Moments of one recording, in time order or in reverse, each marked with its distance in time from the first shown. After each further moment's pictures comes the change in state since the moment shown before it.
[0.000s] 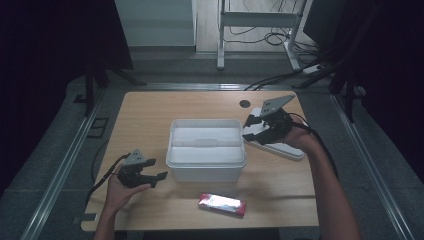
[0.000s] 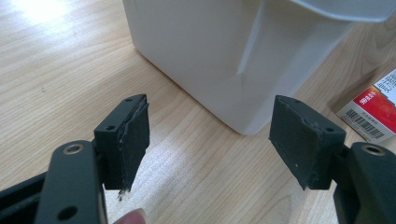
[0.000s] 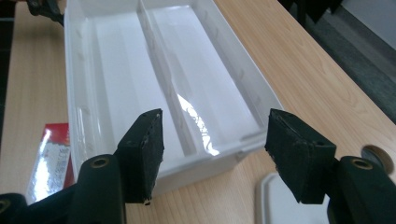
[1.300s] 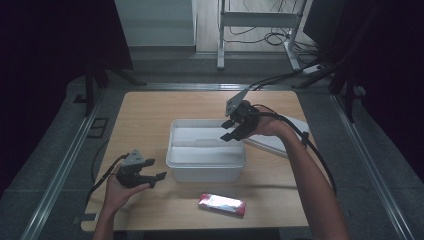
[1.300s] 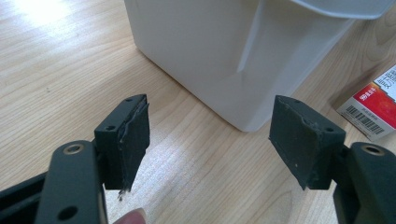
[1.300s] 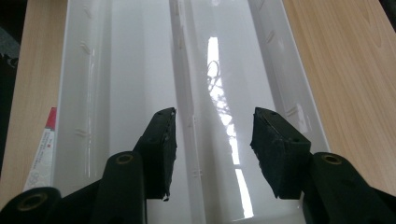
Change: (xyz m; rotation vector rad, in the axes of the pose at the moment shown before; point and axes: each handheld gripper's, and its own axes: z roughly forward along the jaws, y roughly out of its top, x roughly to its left) left arm 0.000 -0.001 -0.001 0.008 0.002 0.009; right arm -0.004 0.051 0.069 0.210 0.167 -0.146
